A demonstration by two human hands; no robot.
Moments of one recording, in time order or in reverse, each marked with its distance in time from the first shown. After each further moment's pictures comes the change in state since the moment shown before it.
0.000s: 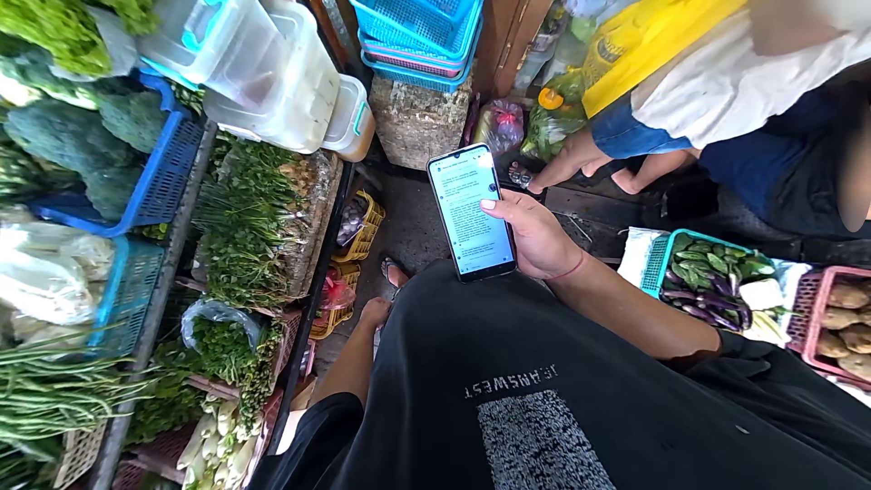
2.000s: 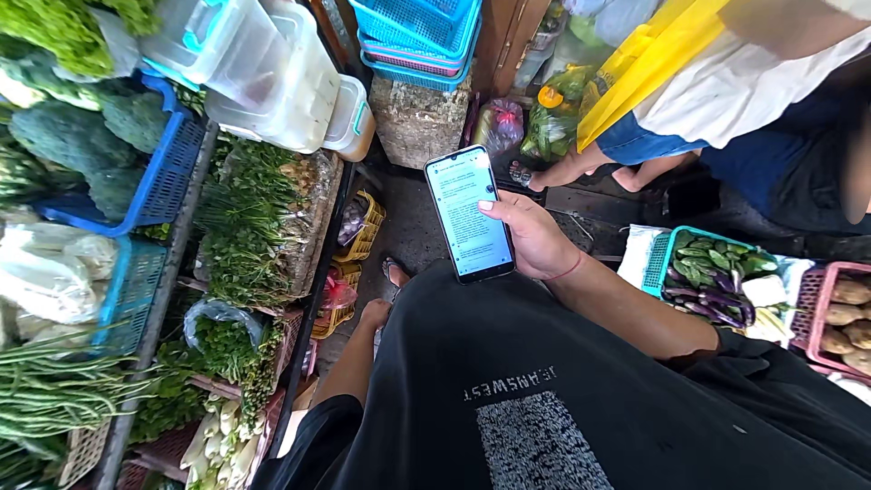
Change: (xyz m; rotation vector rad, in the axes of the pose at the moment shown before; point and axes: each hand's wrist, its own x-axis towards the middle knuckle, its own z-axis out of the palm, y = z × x) left_hand -0.012 -0.002 0.000 0.023 -0.010 -0.016; right_hand -0.005 0.005 0.002 0.012 -0.009 0.007
